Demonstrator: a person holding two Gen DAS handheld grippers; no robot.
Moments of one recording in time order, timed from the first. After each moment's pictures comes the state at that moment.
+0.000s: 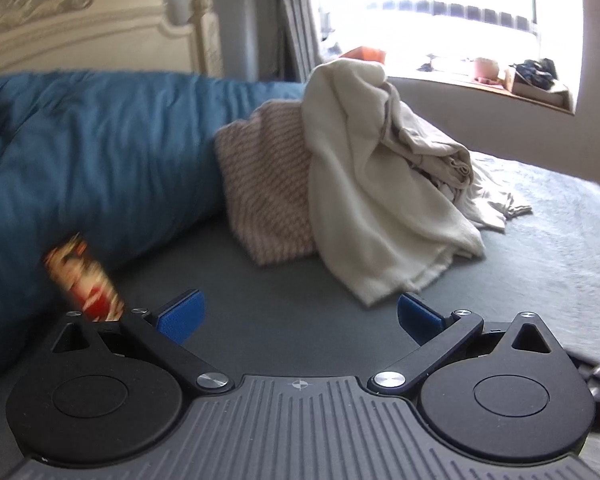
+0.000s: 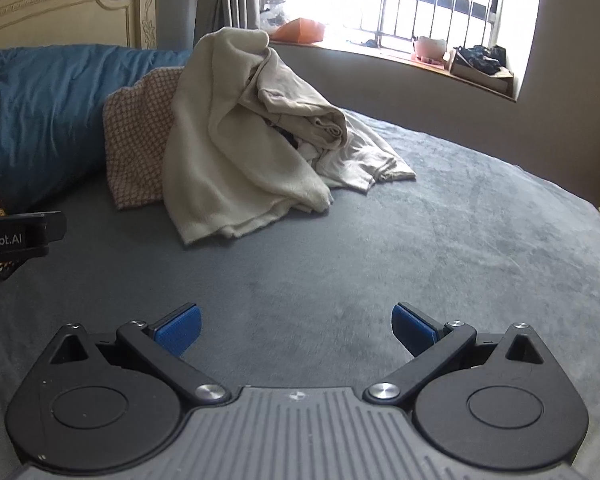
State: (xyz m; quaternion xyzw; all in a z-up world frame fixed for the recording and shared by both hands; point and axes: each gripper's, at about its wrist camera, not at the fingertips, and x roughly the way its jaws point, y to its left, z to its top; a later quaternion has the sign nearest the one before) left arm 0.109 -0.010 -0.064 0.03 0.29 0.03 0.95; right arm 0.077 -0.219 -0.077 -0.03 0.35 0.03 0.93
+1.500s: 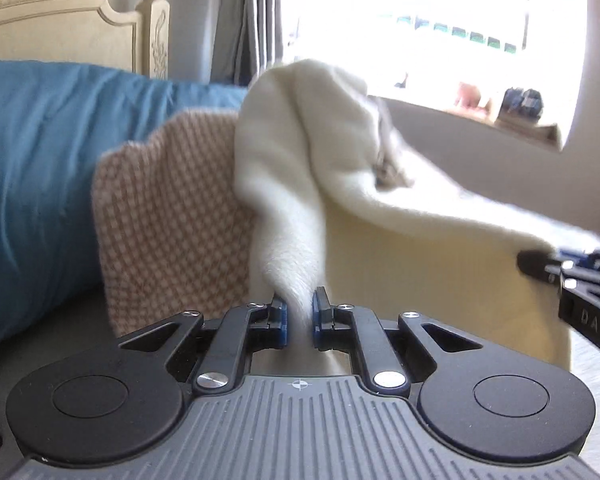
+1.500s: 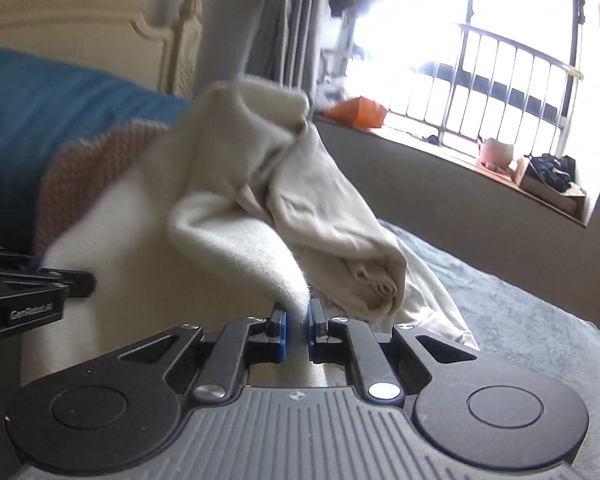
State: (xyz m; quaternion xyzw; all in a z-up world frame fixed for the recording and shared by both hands) left arm 0.257 -0.021 -0.079 -0.03 0.29 -0.03 0.96; right arm 0.306 -0.203 -0.095 -0.10 0.22 0.11 0.96
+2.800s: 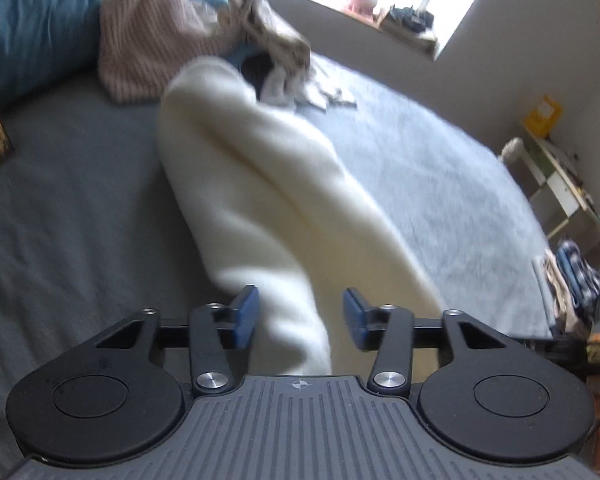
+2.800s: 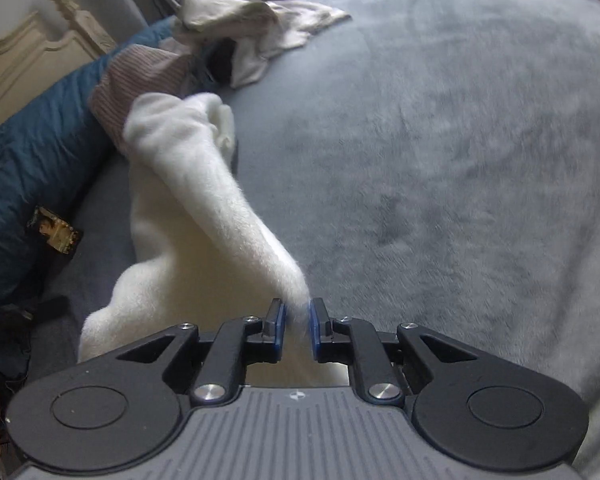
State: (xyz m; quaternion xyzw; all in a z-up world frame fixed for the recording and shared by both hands) left arm 0.004 -0.009 -0.050 -0.12 0.43 -0.20 0.87; right arm -0.091 -0.359 -0.138 0.21 0.49 0.05 0.85
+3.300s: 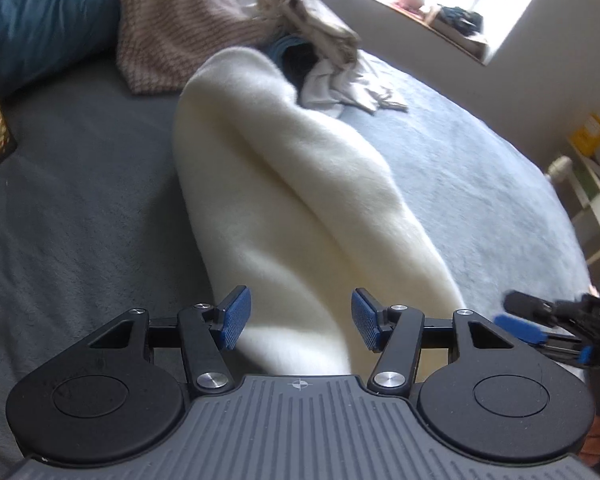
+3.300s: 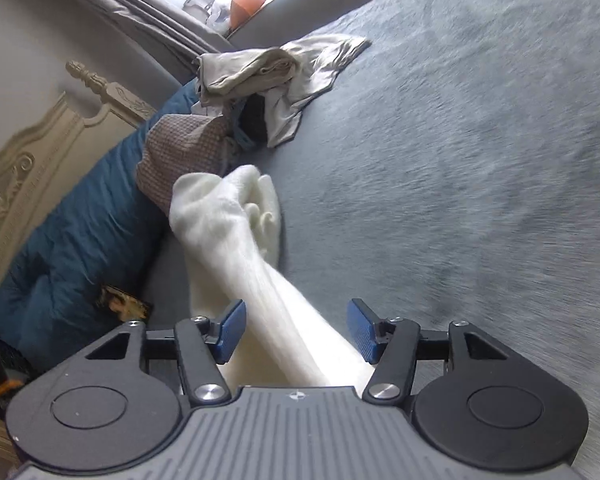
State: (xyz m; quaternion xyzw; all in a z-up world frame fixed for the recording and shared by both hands) left arm 0.061 -0.036 -0.105 -0.12 0.46 -0.13 0.87; right arm -0.007 -0.392 -0.140 0.36 0.42 0.14 0.82
